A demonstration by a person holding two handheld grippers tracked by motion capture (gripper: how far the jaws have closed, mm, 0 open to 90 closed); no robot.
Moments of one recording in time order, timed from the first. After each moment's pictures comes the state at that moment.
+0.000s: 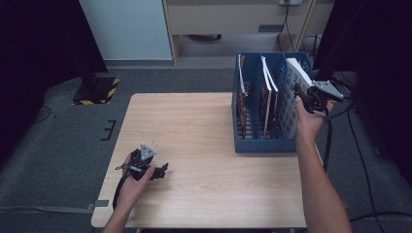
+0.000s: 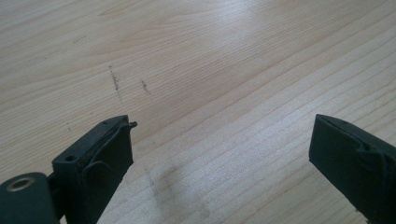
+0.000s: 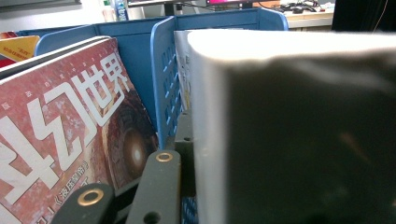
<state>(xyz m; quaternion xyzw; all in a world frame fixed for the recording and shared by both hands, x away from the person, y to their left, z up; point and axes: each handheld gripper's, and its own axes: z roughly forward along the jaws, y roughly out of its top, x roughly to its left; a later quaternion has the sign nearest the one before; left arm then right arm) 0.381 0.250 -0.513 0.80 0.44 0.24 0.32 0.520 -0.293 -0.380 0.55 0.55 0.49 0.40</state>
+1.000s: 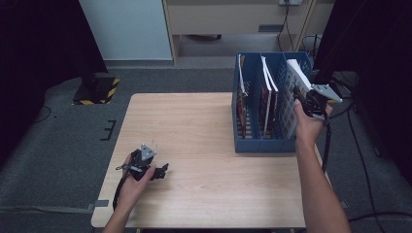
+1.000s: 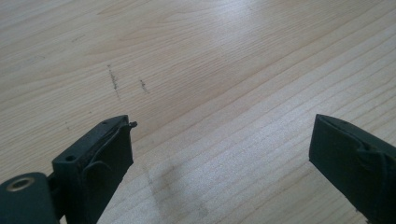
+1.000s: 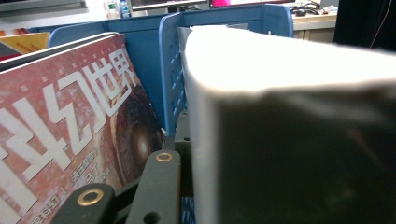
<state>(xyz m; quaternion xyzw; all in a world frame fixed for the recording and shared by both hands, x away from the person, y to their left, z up) 0.381 0.249 -0.513 0.80 0.44 0.24 0.32 0.513 -0.291 -0.387 0.54 0.55 0.49 0.40</state>
